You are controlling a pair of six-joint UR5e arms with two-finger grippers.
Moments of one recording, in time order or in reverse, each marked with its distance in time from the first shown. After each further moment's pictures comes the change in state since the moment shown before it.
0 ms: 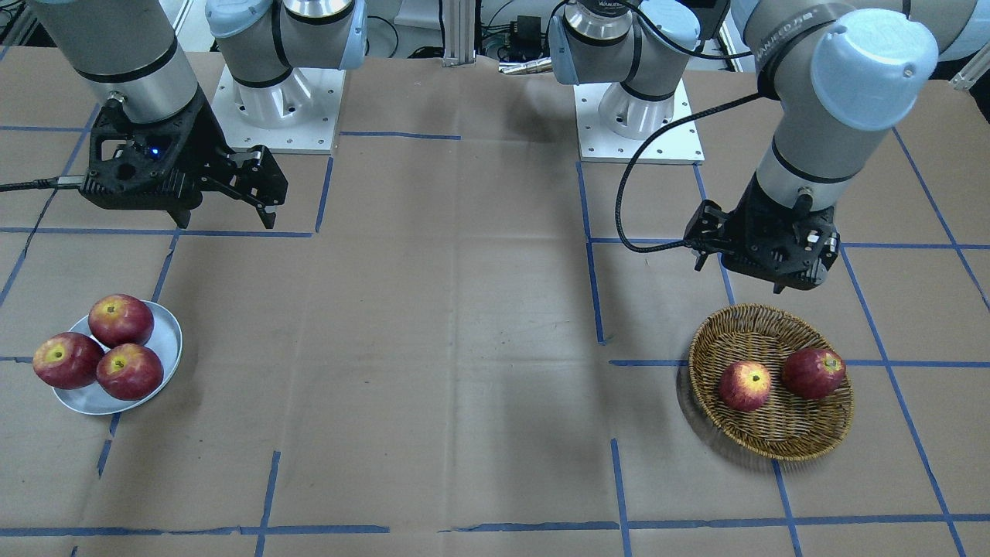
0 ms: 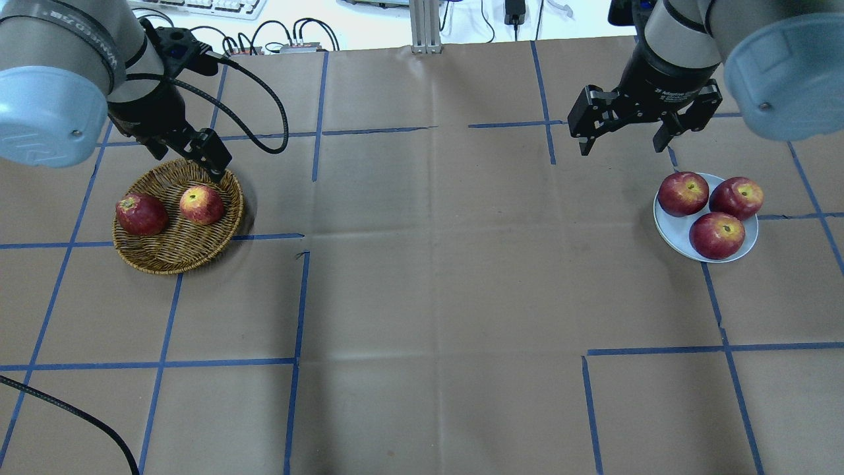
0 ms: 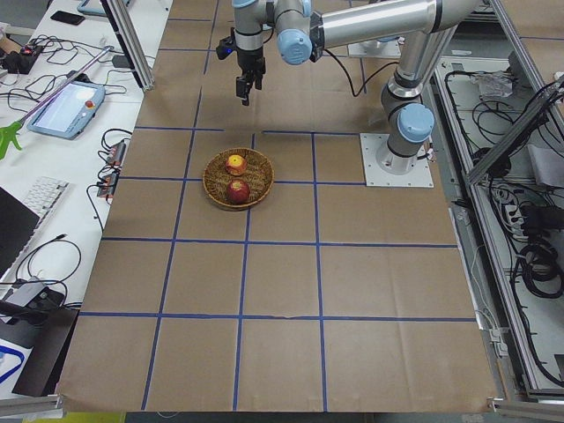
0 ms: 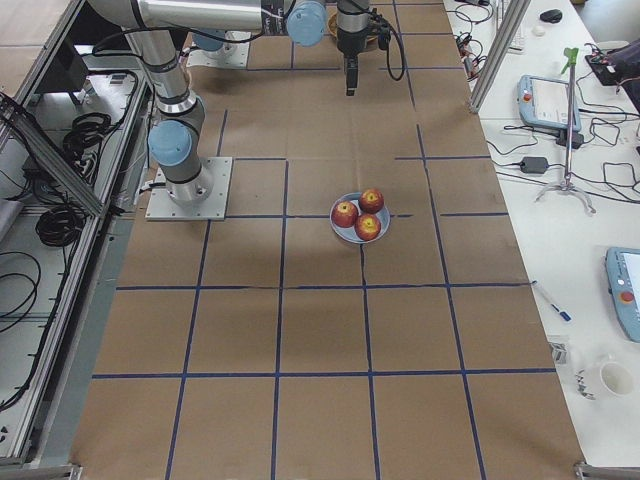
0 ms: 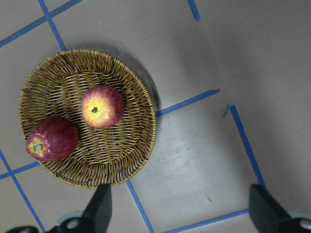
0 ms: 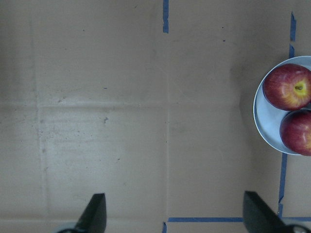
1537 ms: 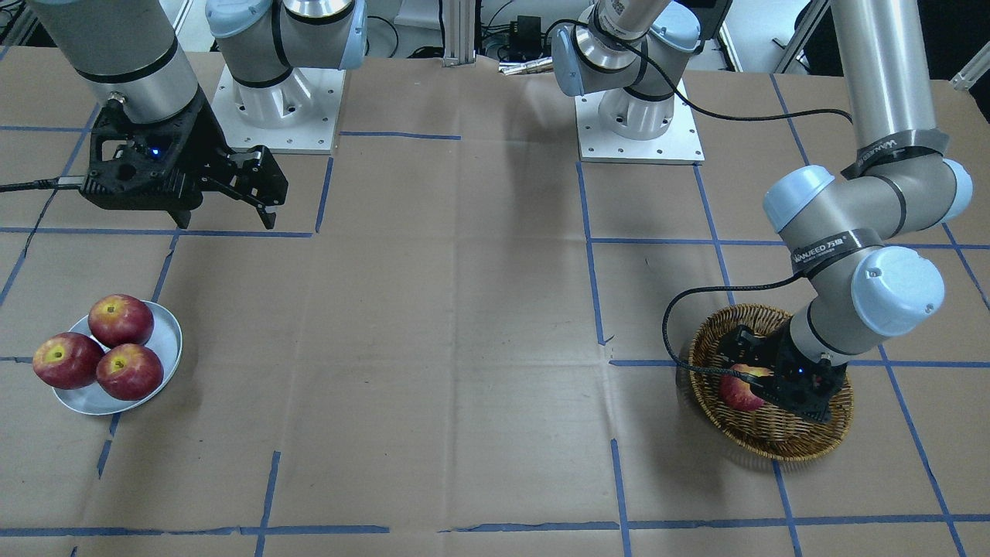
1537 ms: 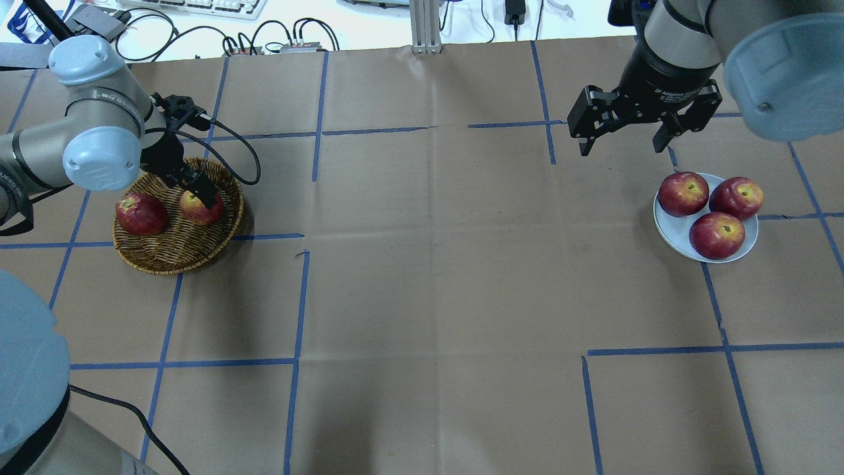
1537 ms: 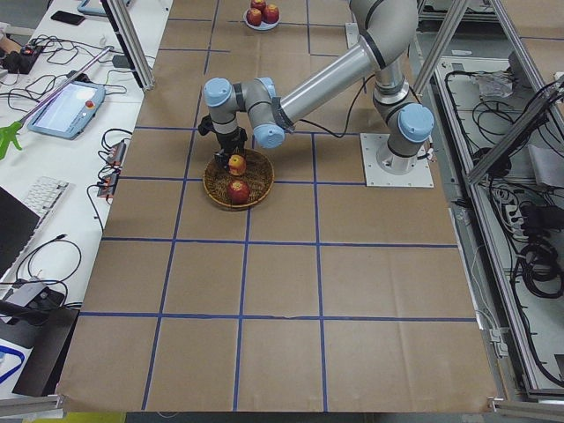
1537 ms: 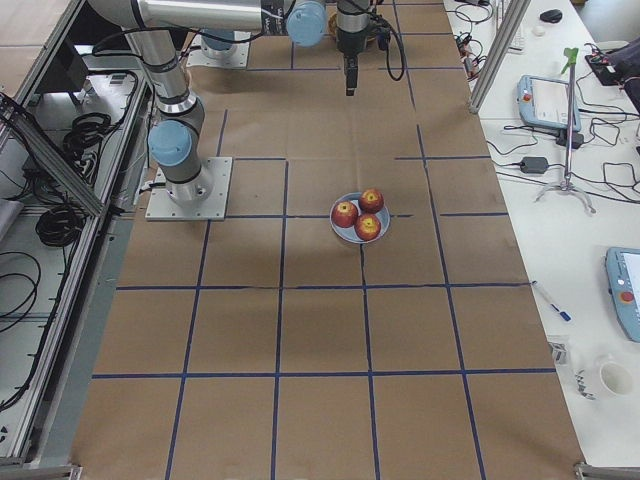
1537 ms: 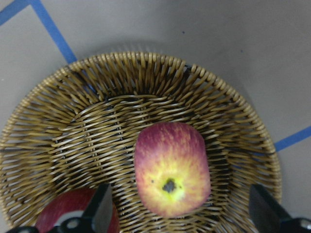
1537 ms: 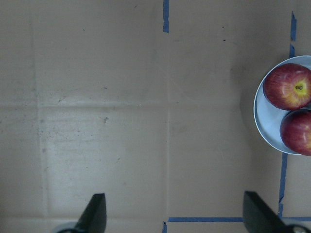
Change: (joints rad) left arm 0.163 -0.337 -0.044 0.322 -0.058 0.277; right arm 0.000 0.000 0.000 0.000 0.000 0.000
